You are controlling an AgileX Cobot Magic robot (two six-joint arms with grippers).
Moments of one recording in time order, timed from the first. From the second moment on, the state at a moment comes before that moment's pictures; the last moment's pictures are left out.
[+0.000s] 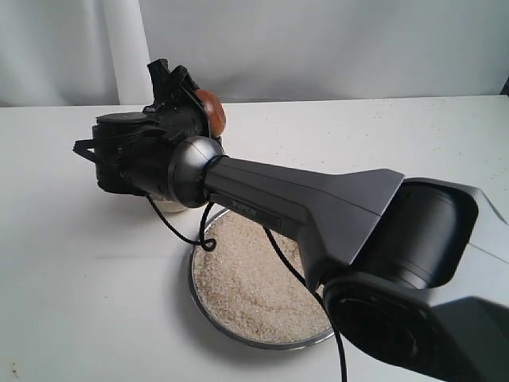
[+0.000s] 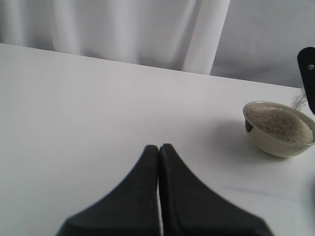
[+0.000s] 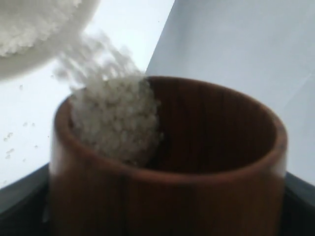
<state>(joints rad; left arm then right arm) 0.03 -0.01 0.00 0.20 0.34 -0.33 0.95 2.51 -2.21 -1.19 1.11 -0.46</state>
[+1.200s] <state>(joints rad) 0.03 -0.01 0.00 0.20 0.34 -0.33 0.97 2.51 -2.18 -1.37 1.02 -0.48</state>
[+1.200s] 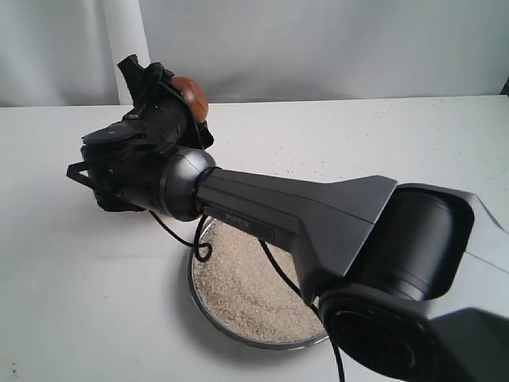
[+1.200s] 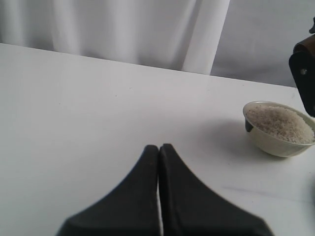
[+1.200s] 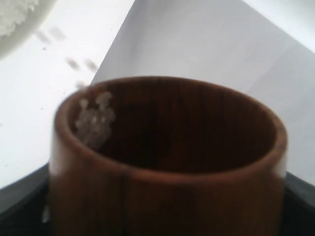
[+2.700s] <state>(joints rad) 0.03 -0.01 0.00 0.20 0.34 -0.33 0.92 1.94 -1.47 -0.62 1.22 -0.76</state>
